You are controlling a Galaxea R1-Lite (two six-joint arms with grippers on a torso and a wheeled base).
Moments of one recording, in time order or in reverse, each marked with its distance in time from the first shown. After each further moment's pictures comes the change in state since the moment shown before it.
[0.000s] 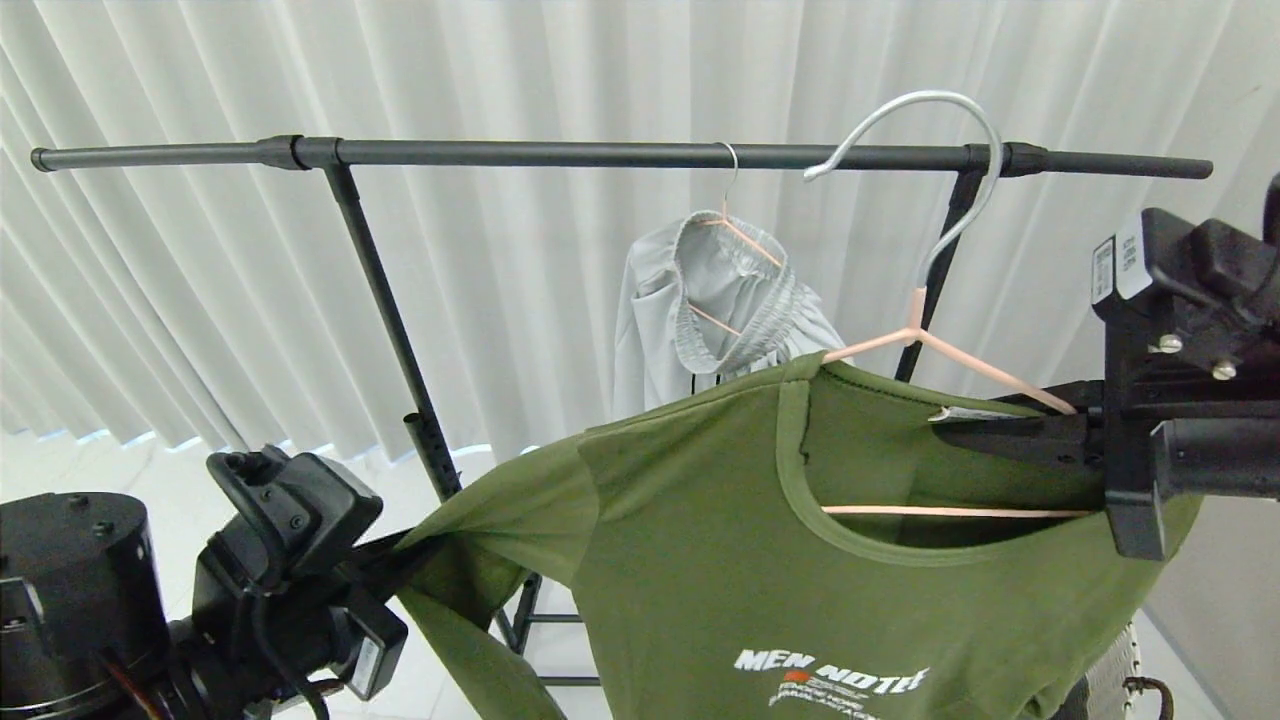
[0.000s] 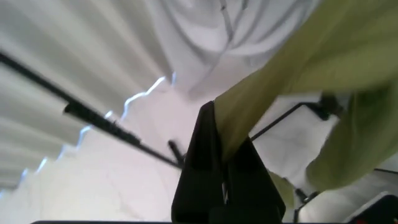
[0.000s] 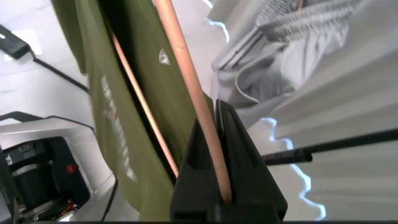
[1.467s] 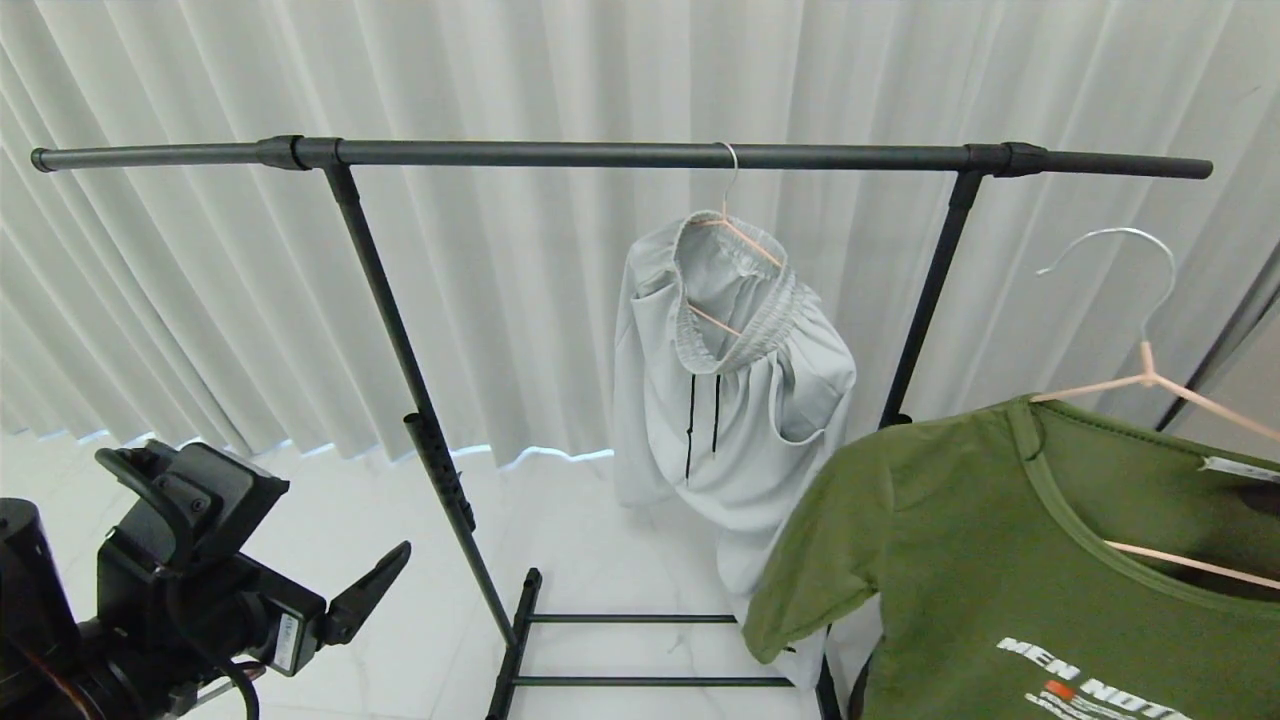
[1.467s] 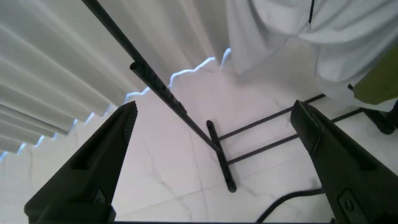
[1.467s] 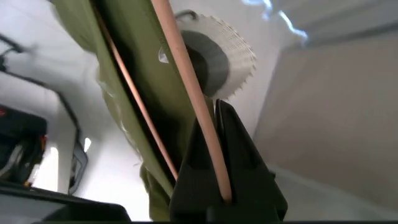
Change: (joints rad) left arm 0.196 -0.066 0.050 -0.026 0.003 0.026; right arm -0.457 -0.179 -0.001 0.443 -0.321 0.068
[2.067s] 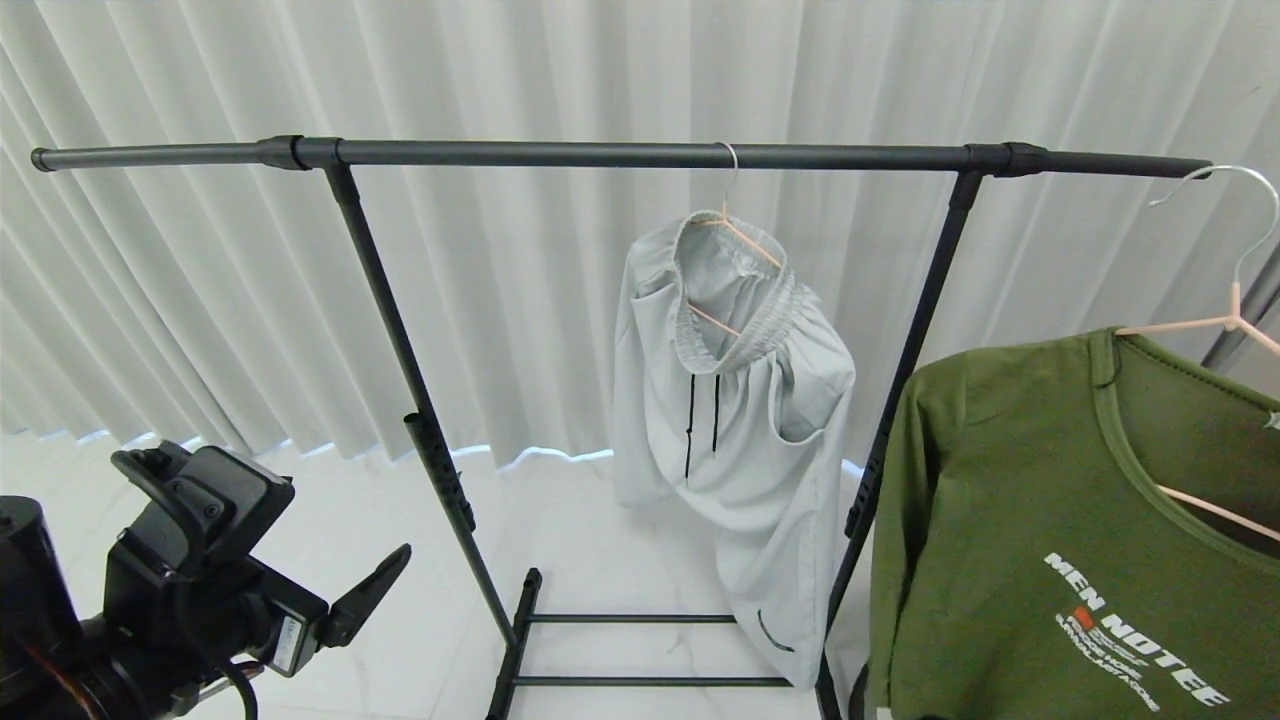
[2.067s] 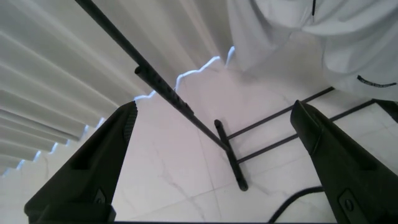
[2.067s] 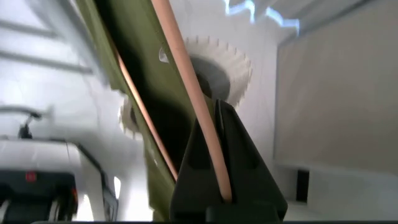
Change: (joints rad) left arm 0.000 0.005 -0.004 0.000 -0.001 0.057; right arm -0.112 0.002 -0.008 -0.070 -0.056 0.207
